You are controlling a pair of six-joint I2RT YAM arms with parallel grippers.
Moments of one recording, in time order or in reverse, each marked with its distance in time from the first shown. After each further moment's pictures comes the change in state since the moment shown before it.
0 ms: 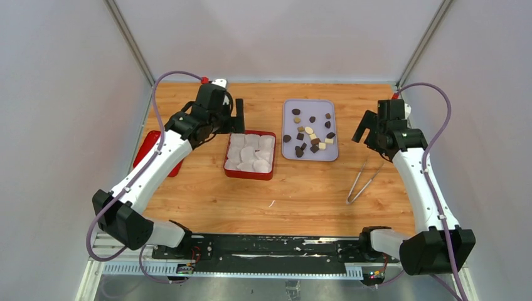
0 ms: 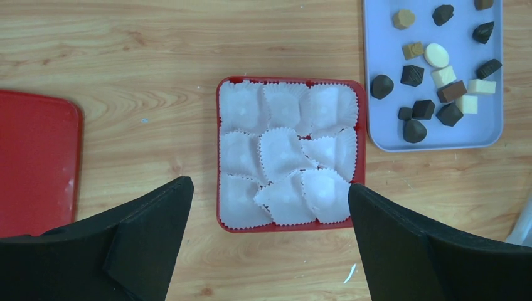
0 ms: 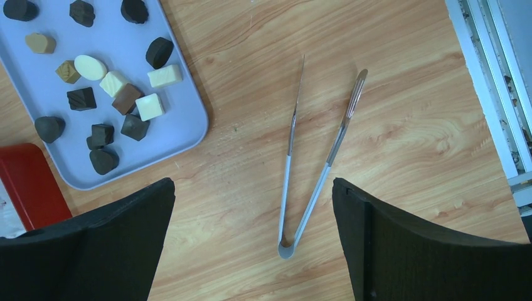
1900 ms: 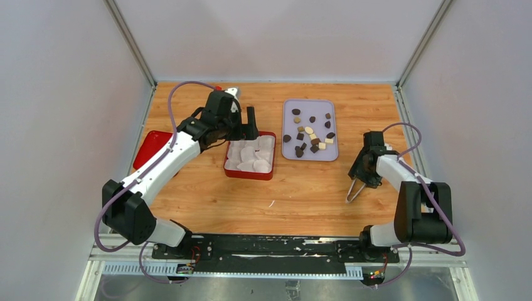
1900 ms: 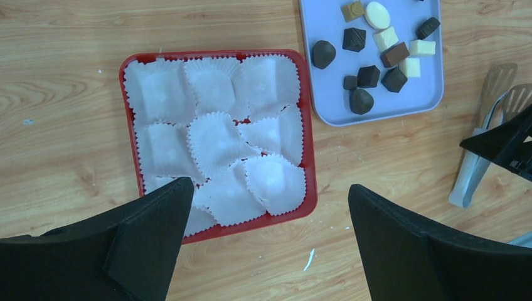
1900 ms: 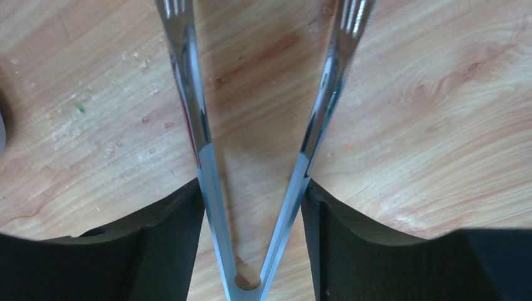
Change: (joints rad) left arm -0.019 0.029 -0.131 0.160 0.209 -0.065; right arm -0.084 0.218 -0.472 0.336 -0.080 0.058
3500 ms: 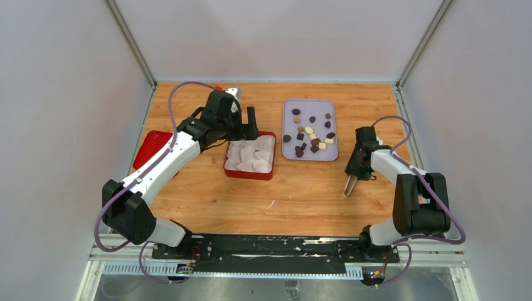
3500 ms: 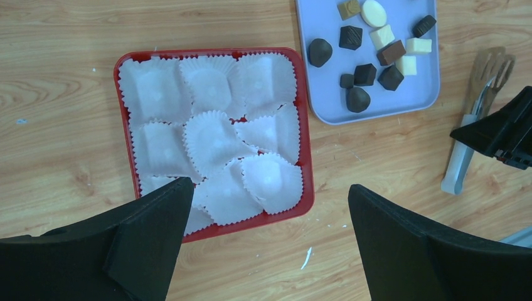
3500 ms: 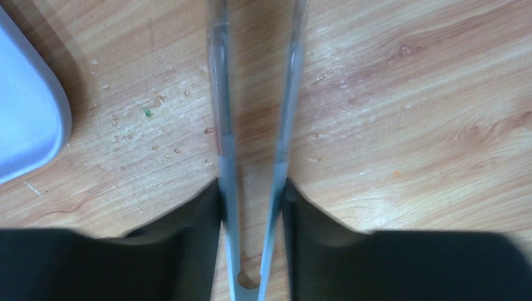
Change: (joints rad) left arm 0.000 0.001 0.000 0.000 0.013 -0.005; right arm 0.079 0.074 0.058 0.040 -0.005 -0.036
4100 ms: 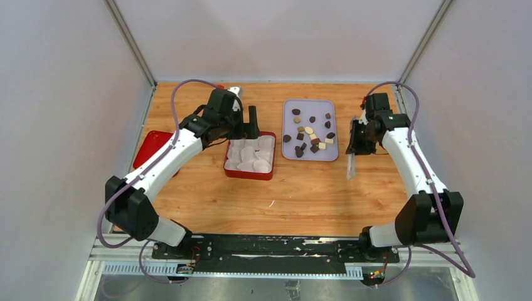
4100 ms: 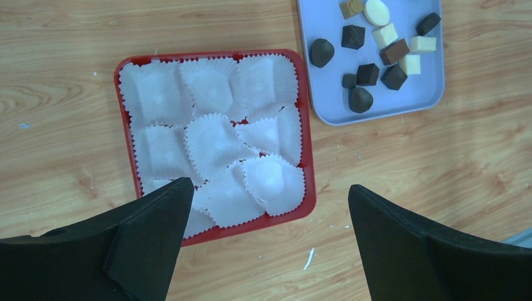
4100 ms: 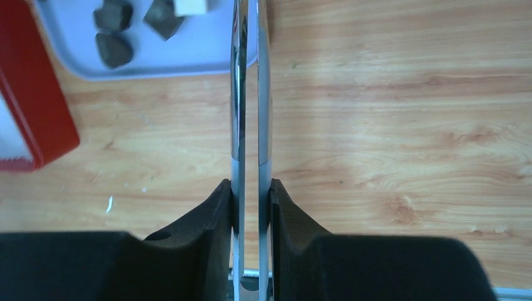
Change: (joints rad) left arm 0.000 0.021 0.033 -0.021 -0.002 0.015; right arm 0.015 -0.103 0.435 -0.434 -0.218 -0.191
